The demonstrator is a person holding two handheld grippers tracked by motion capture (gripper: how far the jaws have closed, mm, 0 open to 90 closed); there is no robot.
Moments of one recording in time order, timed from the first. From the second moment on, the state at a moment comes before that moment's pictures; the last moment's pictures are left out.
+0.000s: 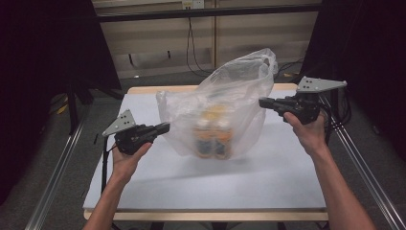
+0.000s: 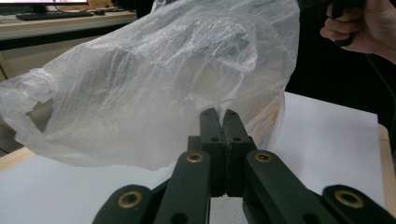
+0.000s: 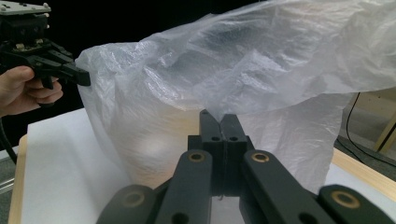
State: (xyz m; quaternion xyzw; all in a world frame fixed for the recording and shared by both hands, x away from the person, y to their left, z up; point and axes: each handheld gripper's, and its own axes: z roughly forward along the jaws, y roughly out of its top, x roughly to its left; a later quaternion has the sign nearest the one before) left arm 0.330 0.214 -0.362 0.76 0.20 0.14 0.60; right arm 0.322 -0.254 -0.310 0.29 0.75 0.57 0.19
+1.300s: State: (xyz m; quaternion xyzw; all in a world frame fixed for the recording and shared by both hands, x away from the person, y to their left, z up) left arm 0.310 0.212 -0.396 0.81 0.18 0.11 0.55; right arm 0.284 -0.250 -0.355 0.28 0.79 0.52 0.18
